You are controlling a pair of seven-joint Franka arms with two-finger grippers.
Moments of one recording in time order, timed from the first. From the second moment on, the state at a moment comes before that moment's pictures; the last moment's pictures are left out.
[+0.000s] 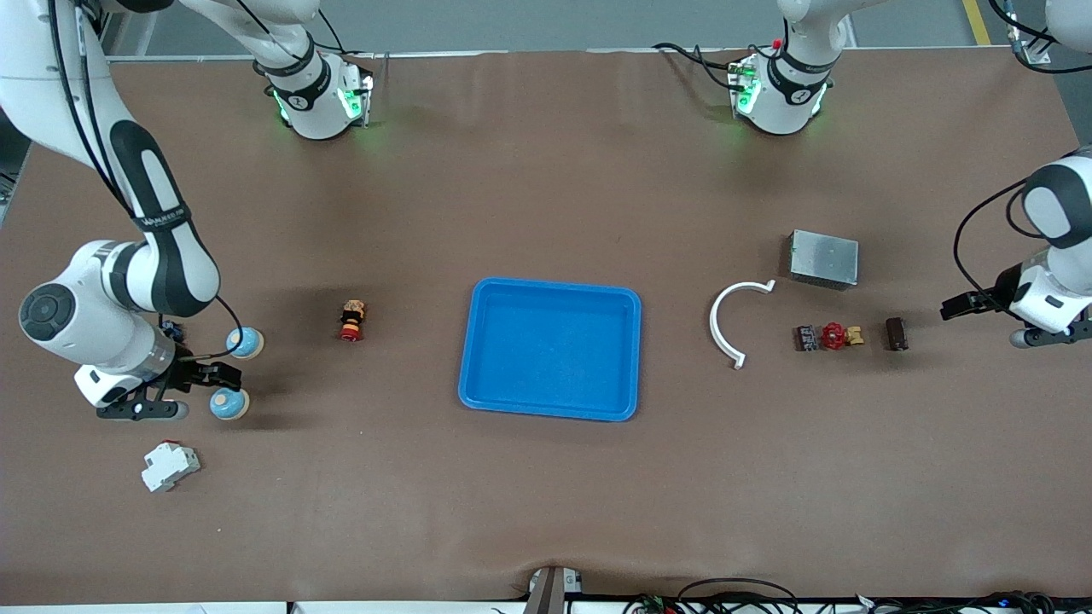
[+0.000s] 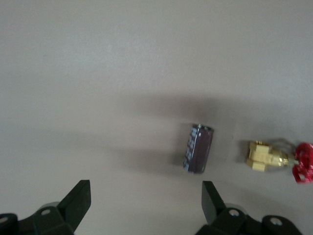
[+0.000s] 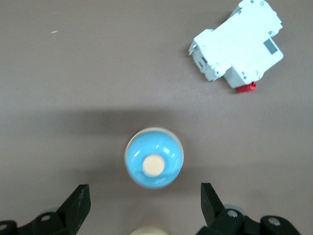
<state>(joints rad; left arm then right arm) 0.33 0.29 0.02 -2.10 0.05 2.40 0.15 -0.19 0.58 0.04 -1.83 -0.03 2.51 -0.14</state>
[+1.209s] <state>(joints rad) 0.33 0.42 -0.07 -2.17 0.15 2.56 0.03 -0.18 0.67 0.05 -1.77 -0.03 2.53 -0.15</state>
